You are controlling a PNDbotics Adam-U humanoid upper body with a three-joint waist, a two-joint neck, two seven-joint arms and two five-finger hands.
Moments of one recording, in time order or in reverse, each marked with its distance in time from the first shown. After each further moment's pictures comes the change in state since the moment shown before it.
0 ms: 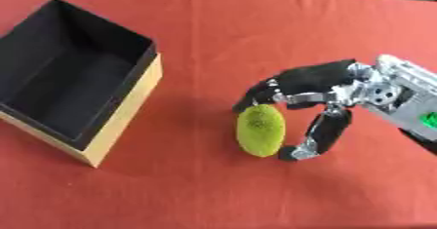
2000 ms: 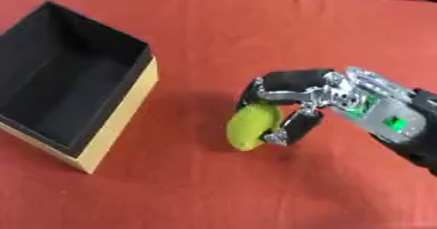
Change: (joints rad) left arm -0.002 -0.001 0.000 0.012 0.005 -0.008 -0.012; right arm -0.010 0.053 0.011 0.094 0.025 0.083 -0.169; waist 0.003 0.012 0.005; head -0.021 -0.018
